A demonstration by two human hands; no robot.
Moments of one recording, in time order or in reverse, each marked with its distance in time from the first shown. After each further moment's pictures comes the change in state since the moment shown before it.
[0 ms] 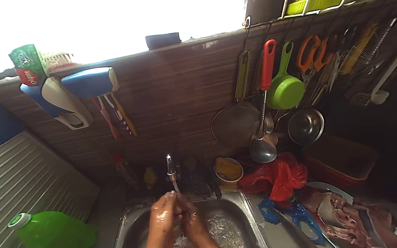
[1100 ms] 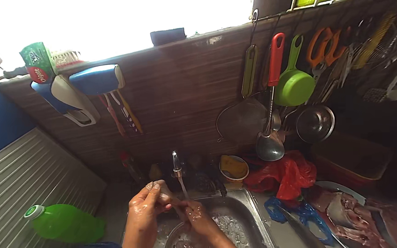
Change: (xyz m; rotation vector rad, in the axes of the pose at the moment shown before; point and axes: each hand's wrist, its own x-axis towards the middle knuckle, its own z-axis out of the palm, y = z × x) left_hand -0.007 0.053 -0.036 -0.165 0.065 0.106; right_hand 0.010 -0.003 -0.016 0.030 -0.235 0.141
